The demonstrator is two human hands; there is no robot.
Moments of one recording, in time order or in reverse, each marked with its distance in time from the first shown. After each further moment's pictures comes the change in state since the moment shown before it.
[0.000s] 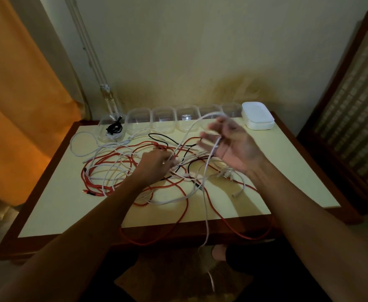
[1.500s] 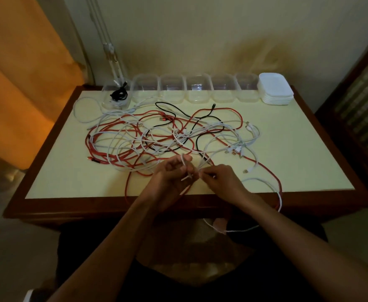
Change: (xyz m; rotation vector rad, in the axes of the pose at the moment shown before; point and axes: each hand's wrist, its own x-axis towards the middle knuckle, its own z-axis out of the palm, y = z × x) left_hand -0.098 0.053 0.036 -1.697 -0.067 -0.342; right_hand -0.055 0.131 -0.044 -1.486 0.082 0.052
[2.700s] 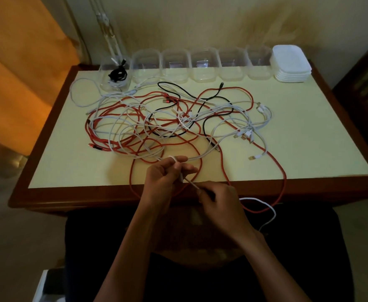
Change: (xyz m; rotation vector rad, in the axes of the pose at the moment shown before) left_hand -0.029 -0.008 0.000 0.340 0.398 0.055; right_hand -0.066 -0.056 0.037 0.238 0.071 0.128
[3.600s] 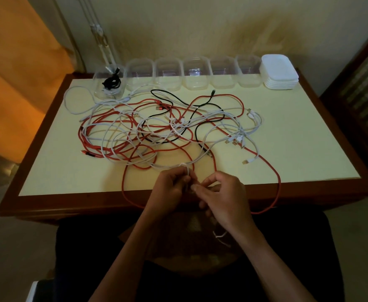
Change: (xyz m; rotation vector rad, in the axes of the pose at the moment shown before) left_hand 0.010 -0.015 0.011 0.528 -0.220 0.207; right_hand -0.001 -0.033 -0.032 0.165 0.122 0.282
